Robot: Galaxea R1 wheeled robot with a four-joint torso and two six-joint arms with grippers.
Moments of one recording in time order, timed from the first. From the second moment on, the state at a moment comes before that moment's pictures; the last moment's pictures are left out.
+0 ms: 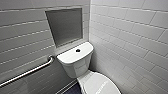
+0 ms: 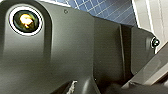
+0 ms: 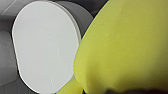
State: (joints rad) left arm 1.47 2.62 -2.01 0.02 -0.12 -0.07; right arm -1.11 2.19 -1.60 0.21 0.31 0.65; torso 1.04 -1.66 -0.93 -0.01
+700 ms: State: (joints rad) left arm 1.22 2.34 -1.64 0.01 -0.10 -0.24; right arm -1.40 2.18 -1.65 0.06 0.45 0.65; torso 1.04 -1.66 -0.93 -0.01
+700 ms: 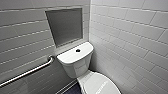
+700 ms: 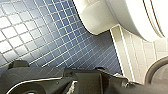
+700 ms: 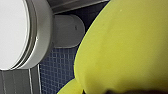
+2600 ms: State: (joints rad) left arm 0.92 2.68 -1.77 0.00 -0.18 -0.66; right arm -1.58 2.49 -1.93 -0.14 0.47 0.65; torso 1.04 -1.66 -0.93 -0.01
